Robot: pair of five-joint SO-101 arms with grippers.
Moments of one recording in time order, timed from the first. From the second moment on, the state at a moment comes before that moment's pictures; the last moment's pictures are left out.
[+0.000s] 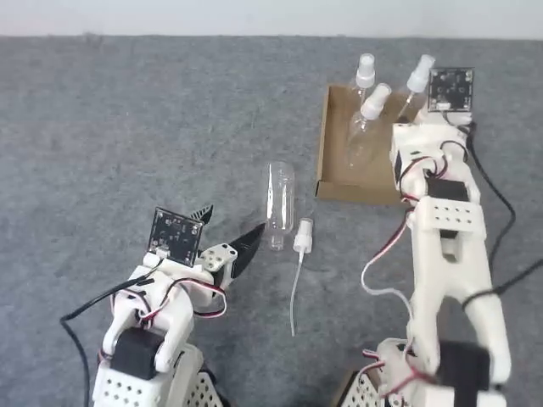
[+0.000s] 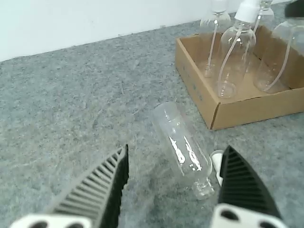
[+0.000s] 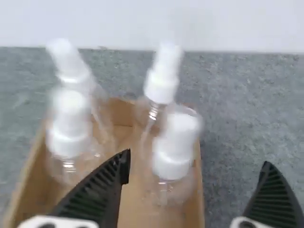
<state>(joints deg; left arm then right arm) 10.9 -100.3 83.6 57.5 2.1 2.2 -18.5 35.5 21.8 4.2</state>
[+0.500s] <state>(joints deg) 10.4 -100.4 86.4 55.1 2.1 -16.3 -40.5 33.1 58.2 4.2</state>
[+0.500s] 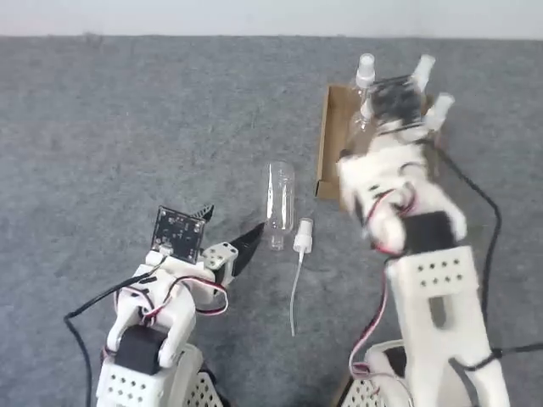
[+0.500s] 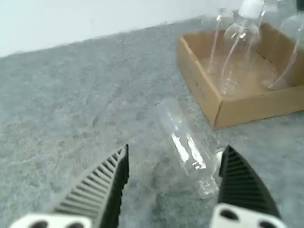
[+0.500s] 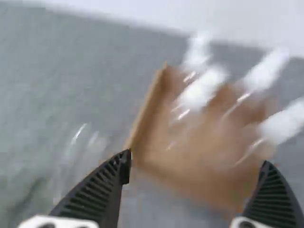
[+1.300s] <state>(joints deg) 1.1 -100.4 86.7 52.3 1.9 -38.9 -14.9 33.3 44.6 -7.6</state>
